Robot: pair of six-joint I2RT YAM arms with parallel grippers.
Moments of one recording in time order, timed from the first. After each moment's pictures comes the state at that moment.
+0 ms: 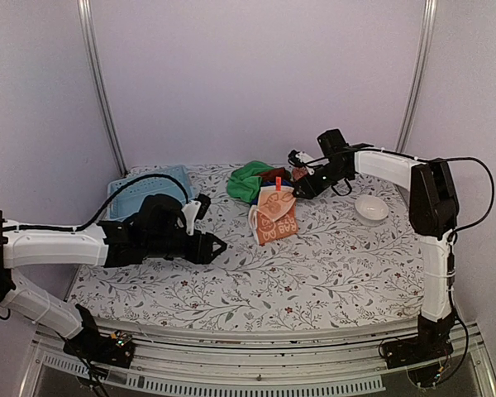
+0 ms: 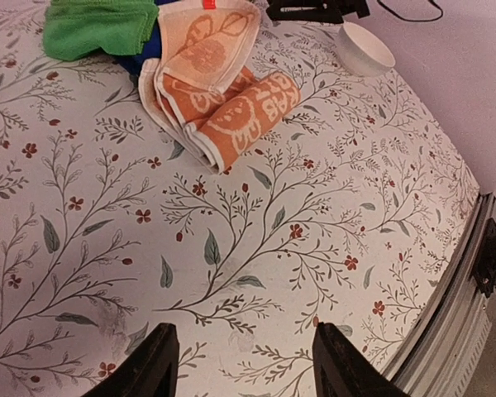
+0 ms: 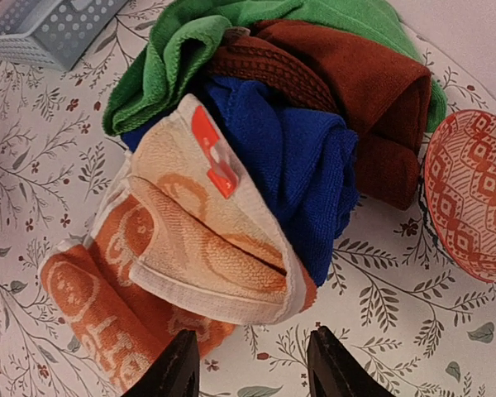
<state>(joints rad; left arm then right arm) -0.86 1.33 0.73 -0.01 0.01 -0.42 0.42 2.17 1.82 -0.58 -0.35 -0.28</state>
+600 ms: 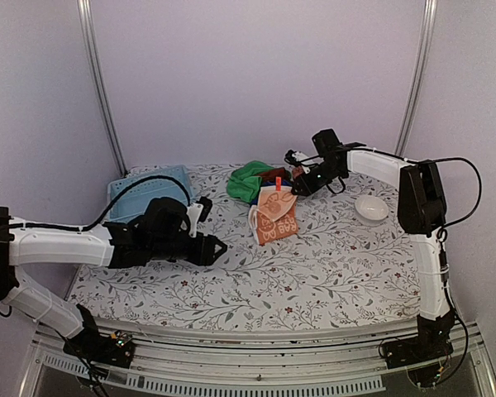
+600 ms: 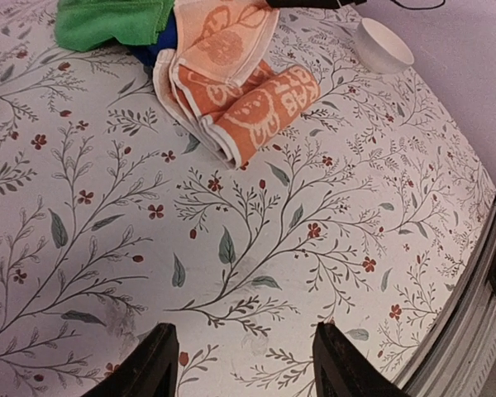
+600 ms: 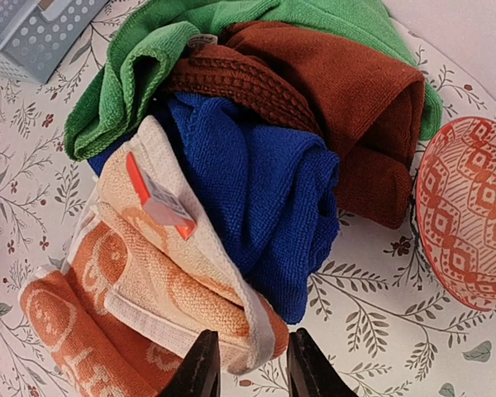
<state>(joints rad) -0.87 1.36 0.73 0.00 -0.04 -0.43 0.42 2.30 1.99 -0.63 -0.32 -0.26</state>
